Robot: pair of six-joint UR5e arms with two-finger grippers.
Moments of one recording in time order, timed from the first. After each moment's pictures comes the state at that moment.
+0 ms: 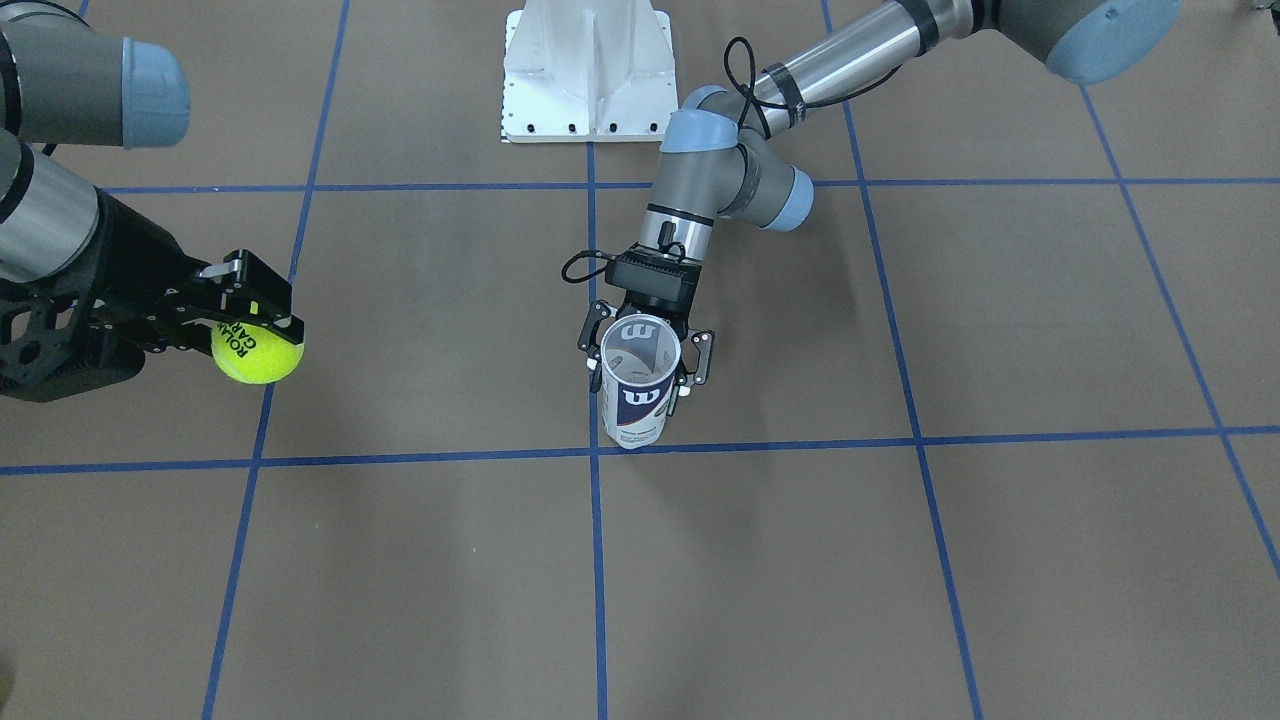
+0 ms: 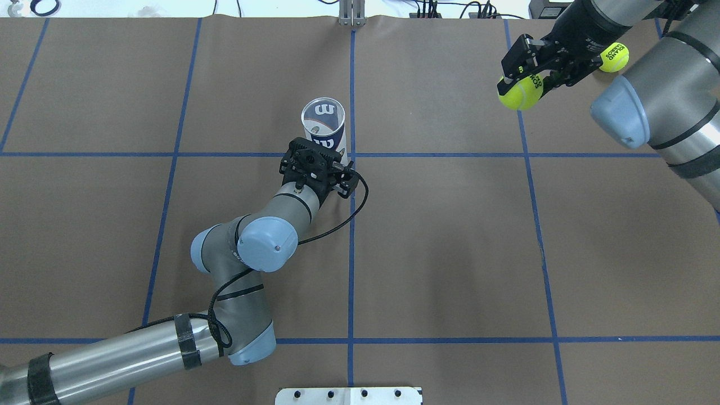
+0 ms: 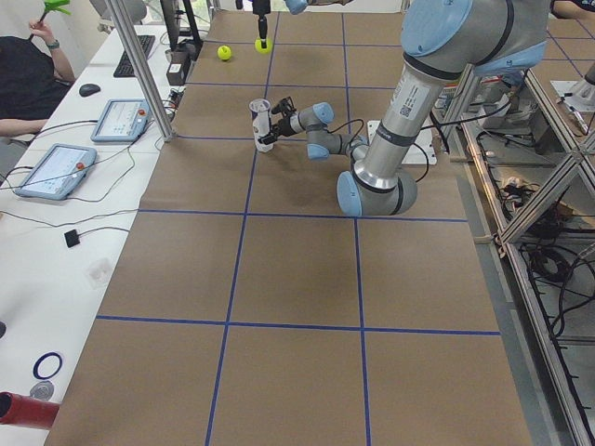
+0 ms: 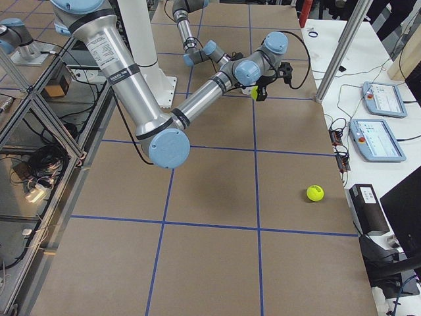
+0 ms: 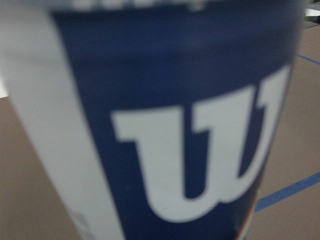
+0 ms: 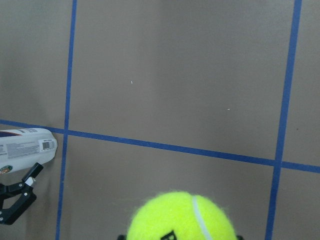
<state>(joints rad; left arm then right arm) -0.38 -2.27 -1.27 -2.50 -1.03 -0.79 1.08 -1.02 1.75 -1.60 2.48 0.76</state>
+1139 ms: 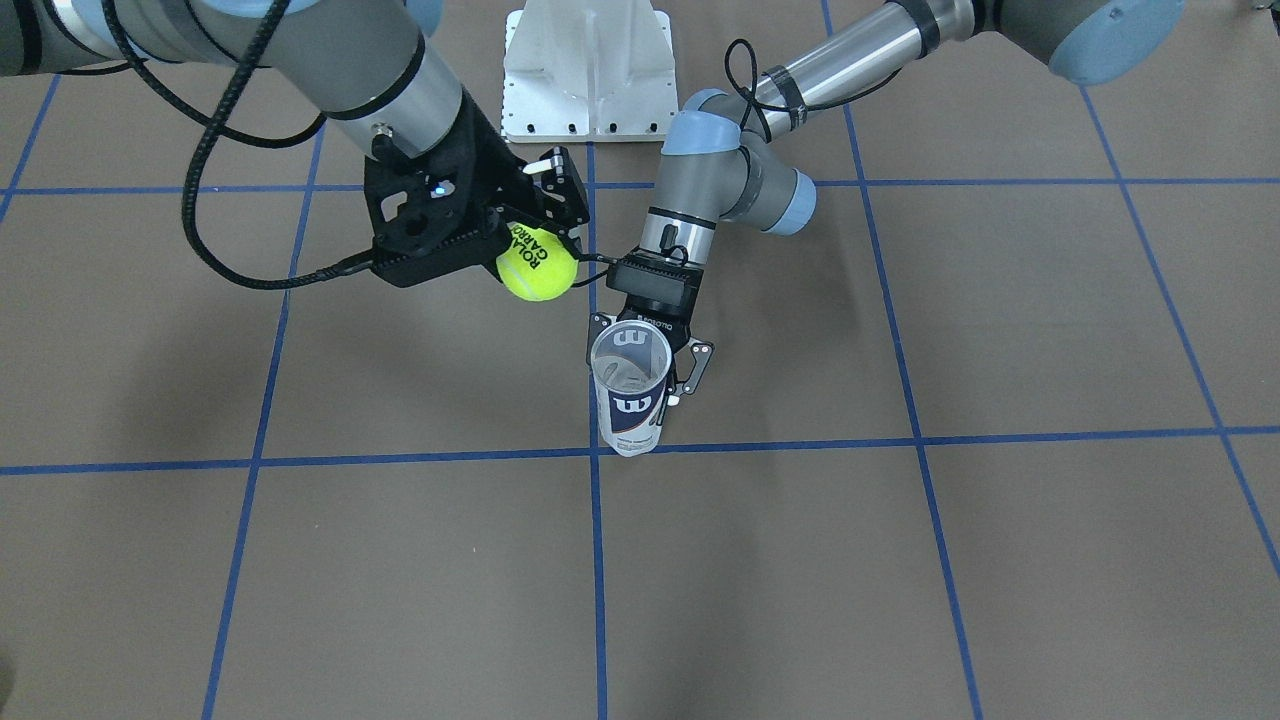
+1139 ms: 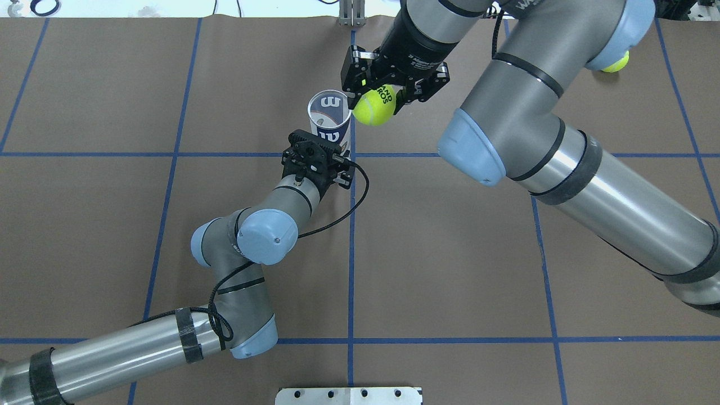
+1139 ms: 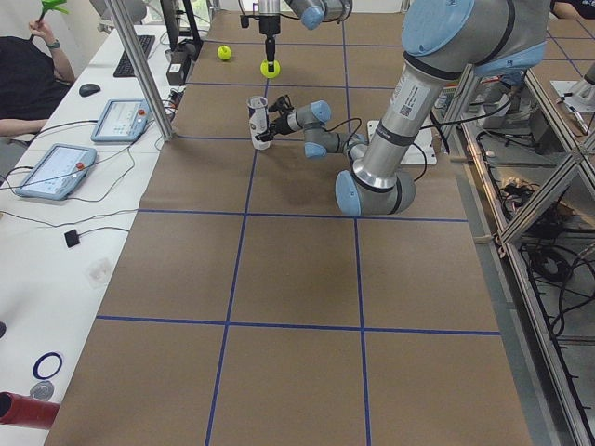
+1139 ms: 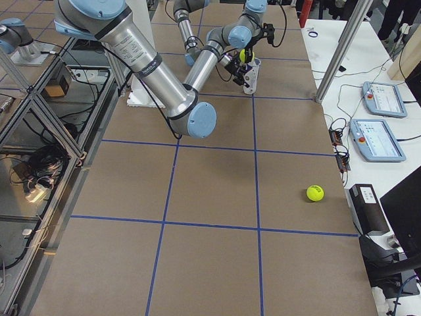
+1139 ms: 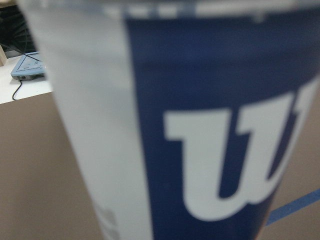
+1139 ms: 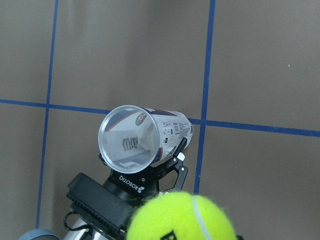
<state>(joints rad) -0.40 -2.28 -1.27 -2.50 -1.04 -0.79 0.83 -0.70 1.68 -1.59 2.29 1.03</state>
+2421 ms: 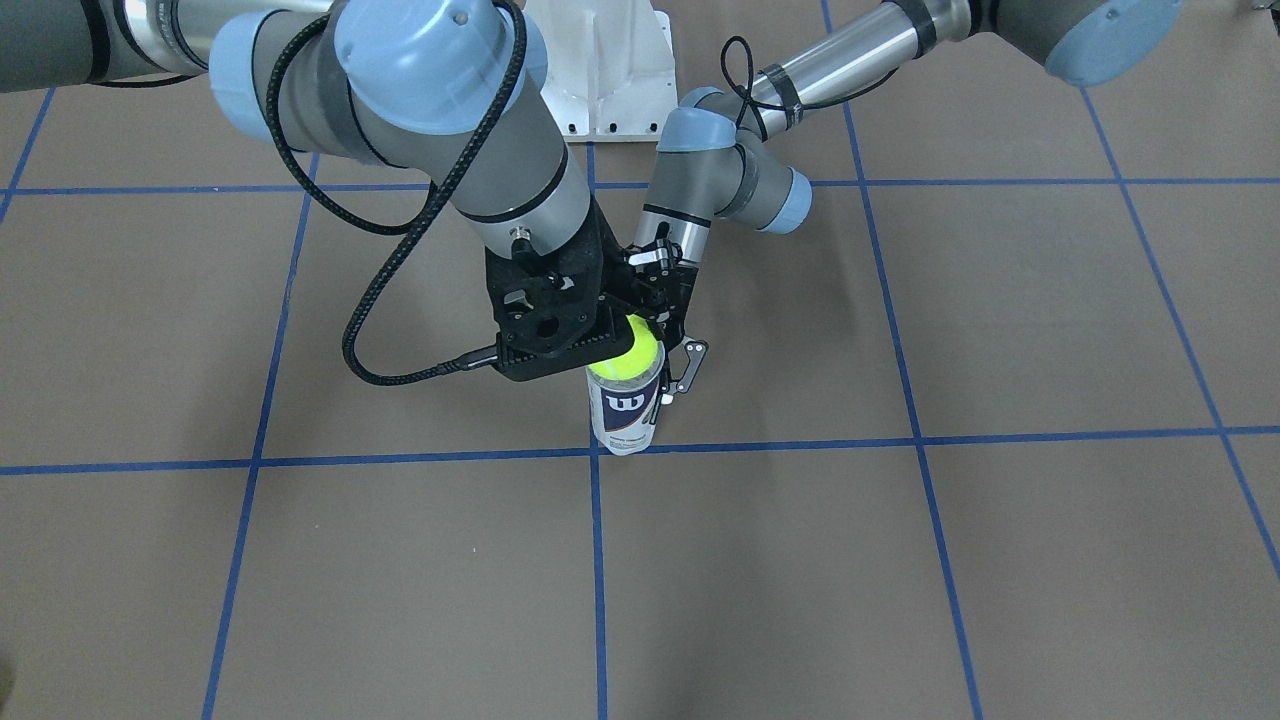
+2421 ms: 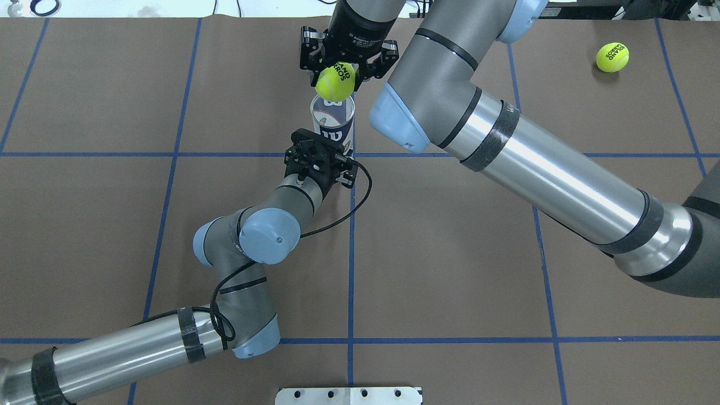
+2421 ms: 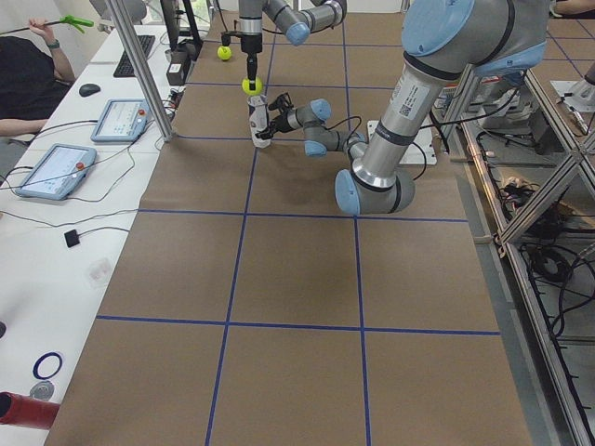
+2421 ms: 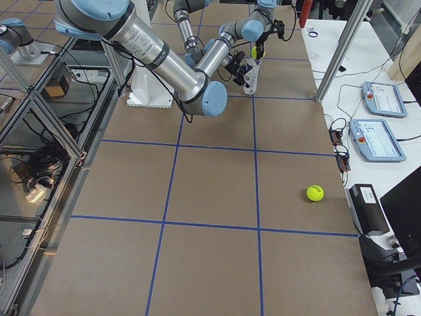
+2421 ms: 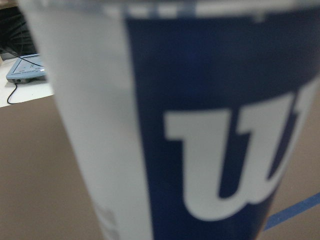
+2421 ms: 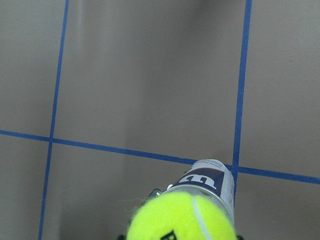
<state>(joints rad) -0.40 -2.29 -1.27 -2.50 -1.04 -0.79 0.81 -0.54 1.42 -1.51 2.22 1.03</state>
